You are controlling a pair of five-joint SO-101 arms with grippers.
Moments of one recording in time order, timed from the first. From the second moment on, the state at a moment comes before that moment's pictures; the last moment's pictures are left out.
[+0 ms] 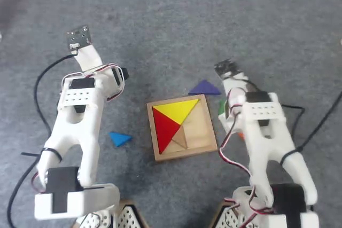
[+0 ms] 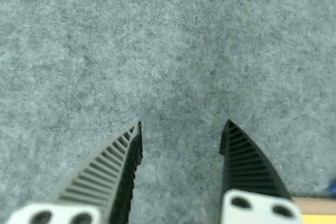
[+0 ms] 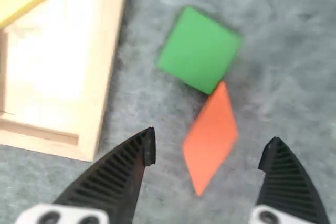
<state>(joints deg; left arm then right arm) -10.1 -6.6 37.0 41.5 20.4 -8.4 -14.9 44.5 60.0 20.0</state>
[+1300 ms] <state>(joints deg) -10.1 -6.6 37.0 41.5 20.4 -9.5 -12.7 52.6 52.5 19.3</state>
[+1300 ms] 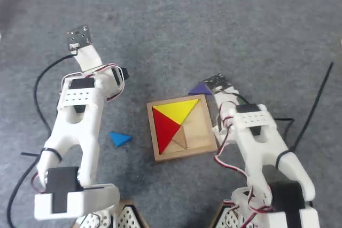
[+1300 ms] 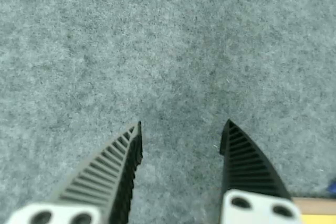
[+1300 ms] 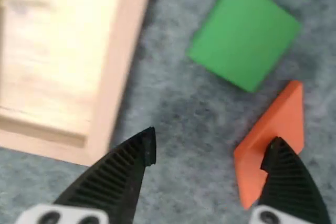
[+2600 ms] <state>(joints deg) -10.1 -6.6 37.0 41.5 20.4 11.3 -1.7 43.2 53.4 32.4</state>
